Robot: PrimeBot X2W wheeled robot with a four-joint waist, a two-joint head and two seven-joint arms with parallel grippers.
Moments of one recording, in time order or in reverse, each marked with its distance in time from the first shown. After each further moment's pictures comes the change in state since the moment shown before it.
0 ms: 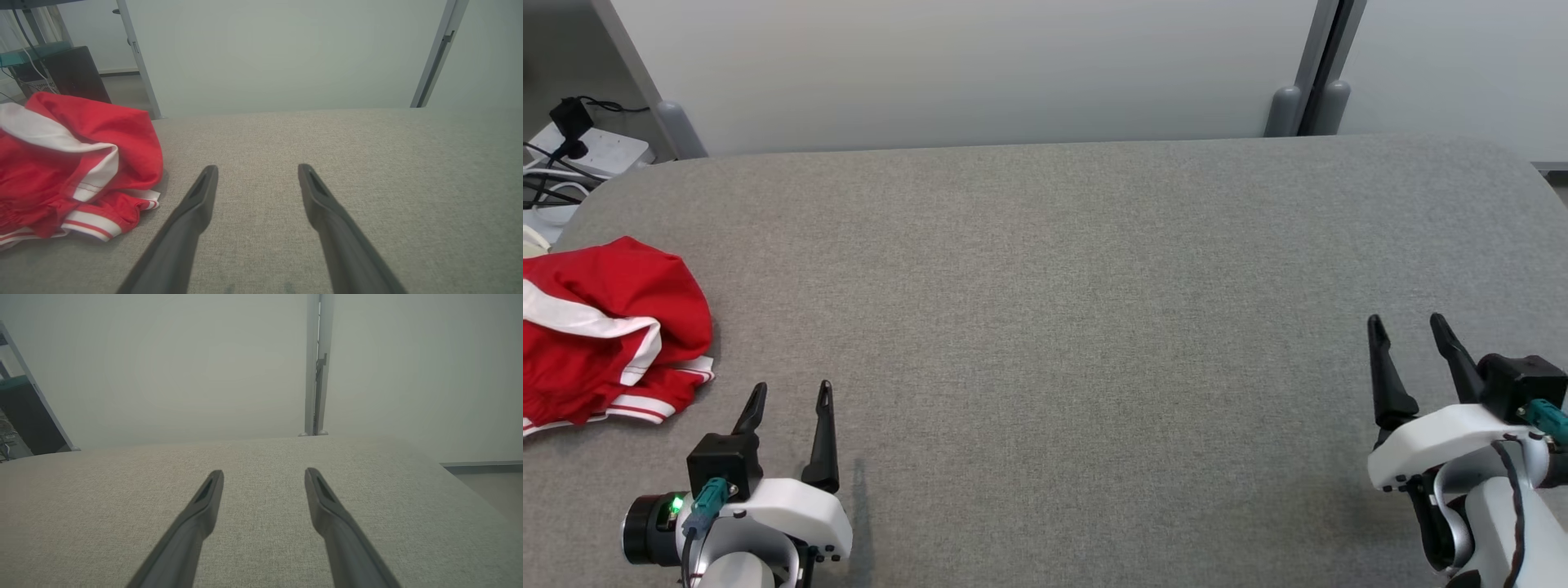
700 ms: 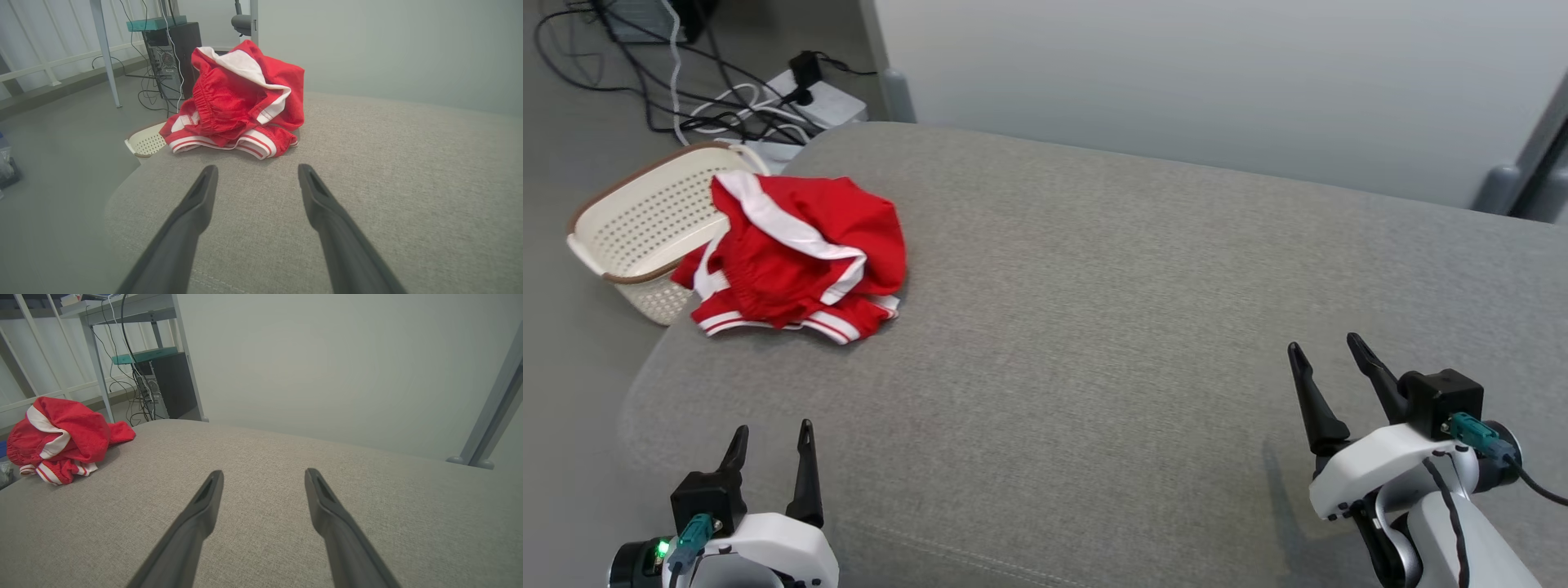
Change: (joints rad) left arm 0.058 0.002 0.031 0.014 -0.023 0.016 -0.003; right arm 0.011 0.005 0.188 -0.005 0.037 0.000 0.000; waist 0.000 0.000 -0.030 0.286
